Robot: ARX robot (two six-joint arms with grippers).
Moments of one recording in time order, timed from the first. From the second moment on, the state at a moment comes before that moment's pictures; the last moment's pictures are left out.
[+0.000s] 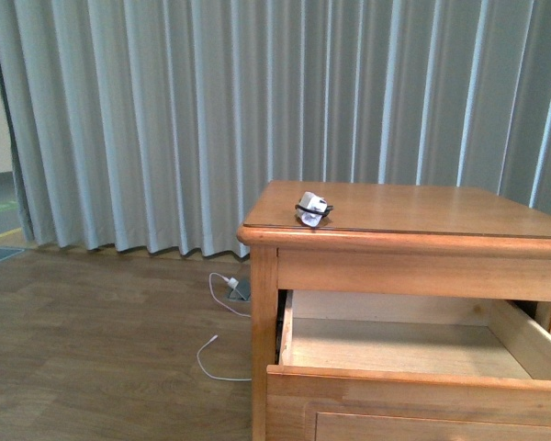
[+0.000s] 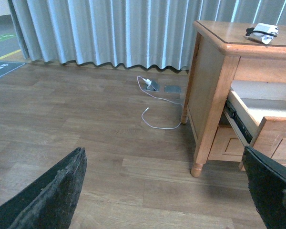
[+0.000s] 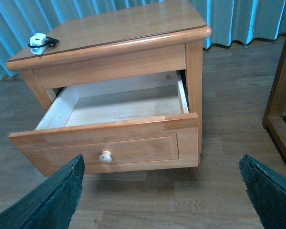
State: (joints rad) left arm 0.00 0.00 0.01 -0.01 0.00 0.00; right arm -0.58 0.32 0.21 -0.05 -0.60 0.08
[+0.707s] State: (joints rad) left arm 0.00 0.00 0.01 -0.01 0.00 0.00; right arm -0.28 0.10 0.08 0.03 -0.28 0.00
